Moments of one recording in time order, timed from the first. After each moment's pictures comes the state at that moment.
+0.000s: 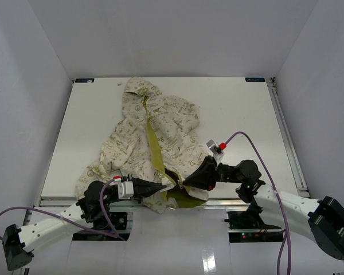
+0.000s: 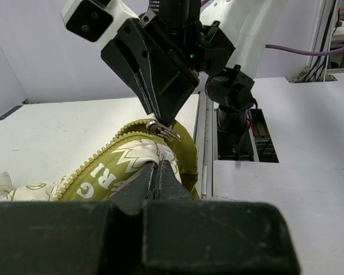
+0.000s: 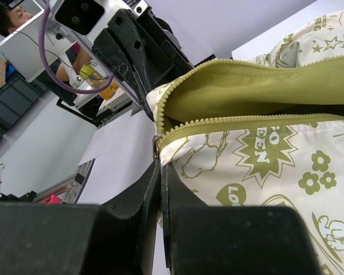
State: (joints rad) left arm -1.03 0.30 0.07 0.54 0.41 0.04; right arm 0.82 0.90 0.18 0.99 -0.78 0.80
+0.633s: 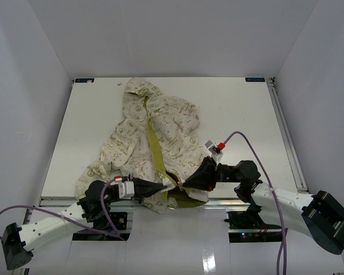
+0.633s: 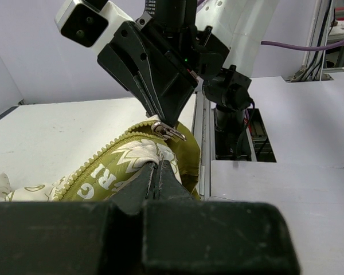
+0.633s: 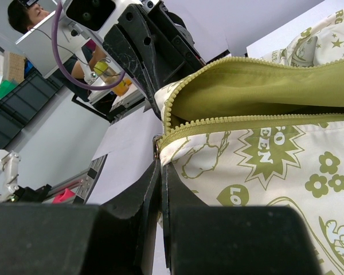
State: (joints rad) left arm -1.03 0.33 0.07 0.57 0.43 0.03; right arm 0.81 0.98 0.16 1.12 -0.83 0.87
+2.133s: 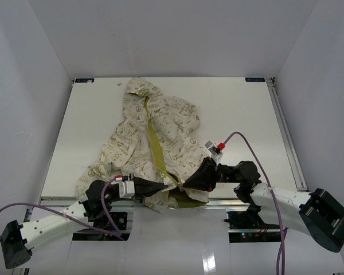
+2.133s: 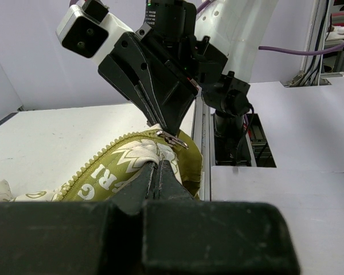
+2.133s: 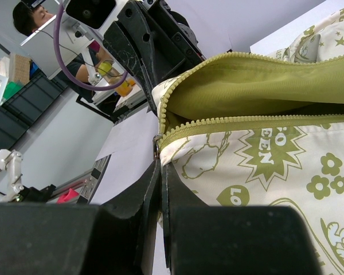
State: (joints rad) left arm -1.03 0.39 0.07 0.65 0.44 0.03; right arm 0.81 1.01 0.15 1.18 -0.83 0.89
